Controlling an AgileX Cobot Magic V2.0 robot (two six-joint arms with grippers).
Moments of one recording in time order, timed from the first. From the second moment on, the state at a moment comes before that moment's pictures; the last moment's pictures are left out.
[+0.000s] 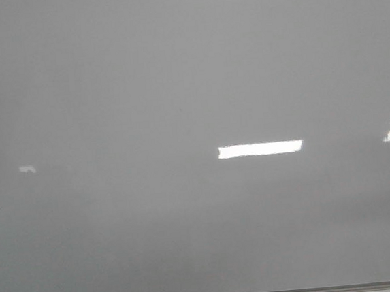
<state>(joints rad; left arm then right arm) 0.02 -0.01 0.01 -0.09 0.15 0.13 -0.07 -0.01 0.03 0.07 0.26 0.02</state>
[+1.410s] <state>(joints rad) 0.03 0.07 -0.26 -0.09 0.12 0.13 -0.07 0.07 -0.32 0.07 0.38 0.02</state>
